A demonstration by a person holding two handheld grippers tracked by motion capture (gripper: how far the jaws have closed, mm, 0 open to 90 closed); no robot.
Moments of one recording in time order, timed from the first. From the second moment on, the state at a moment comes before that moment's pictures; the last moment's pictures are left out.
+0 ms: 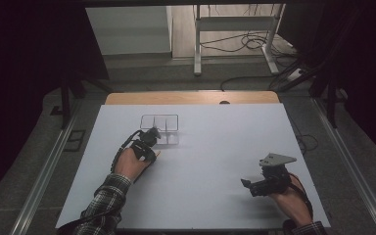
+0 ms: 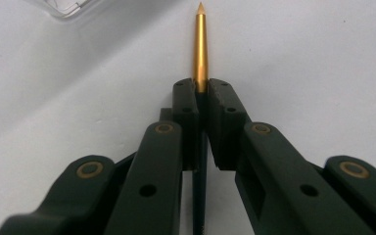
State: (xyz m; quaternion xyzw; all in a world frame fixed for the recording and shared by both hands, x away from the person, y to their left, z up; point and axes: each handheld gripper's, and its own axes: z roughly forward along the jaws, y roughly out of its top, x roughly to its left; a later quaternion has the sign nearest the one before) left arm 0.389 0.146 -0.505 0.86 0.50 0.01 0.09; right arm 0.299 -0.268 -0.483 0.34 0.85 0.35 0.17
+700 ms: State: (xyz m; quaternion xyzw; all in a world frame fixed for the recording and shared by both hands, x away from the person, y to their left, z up) left arm 0.376 0.153 -0.478 0.86 0.49 0.00 0.17; right arm 0.299 -0.268 -0.483 0.34 0.85 0.35 0.17
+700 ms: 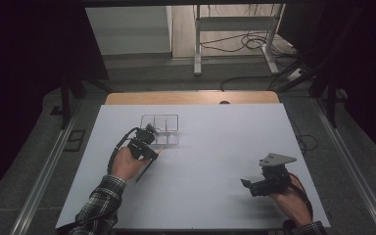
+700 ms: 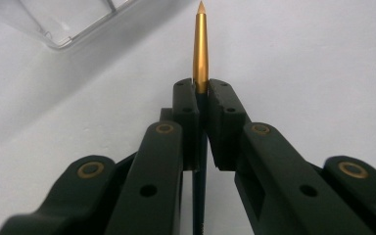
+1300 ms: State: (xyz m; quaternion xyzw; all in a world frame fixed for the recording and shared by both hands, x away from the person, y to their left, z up) left arm 0.360 0.163 -0.454 0.86 0.46 0.01 0.24; right arm 0.298 -0.266 -0.484 0.34 0.86 0.35 0.17
